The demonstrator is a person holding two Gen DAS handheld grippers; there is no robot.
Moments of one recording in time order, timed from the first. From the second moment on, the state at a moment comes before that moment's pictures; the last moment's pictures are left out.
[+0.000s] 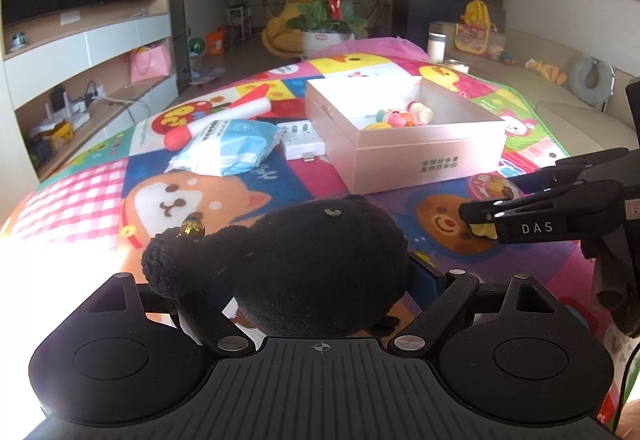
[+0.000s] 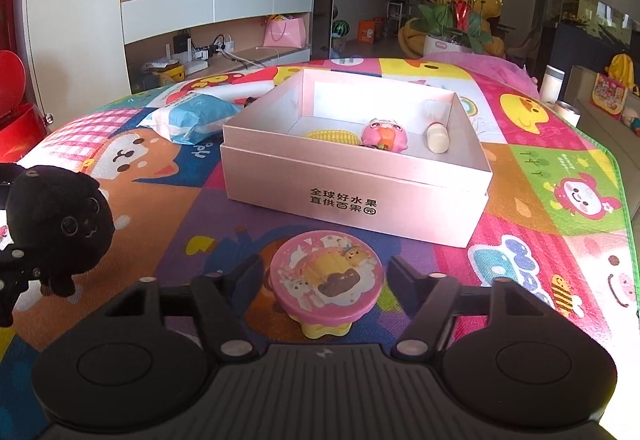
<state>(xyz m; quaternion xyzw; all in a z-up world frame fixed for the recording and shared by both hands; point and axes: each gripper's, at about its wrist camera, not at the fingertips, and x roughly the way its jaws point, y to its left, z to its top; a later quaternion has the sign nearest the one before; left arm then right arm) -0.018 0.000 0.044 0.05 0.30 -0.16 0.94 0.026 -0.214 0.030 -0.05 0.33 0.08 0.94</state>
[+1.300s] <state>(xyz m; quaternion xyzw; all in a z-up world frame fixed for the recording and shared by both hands) 0.072 -0.066 0.092 0.07 0.22 -0.24 0.94 0.011 -0.283 0.120 -0.04 0.20 0.04 0.98</state>
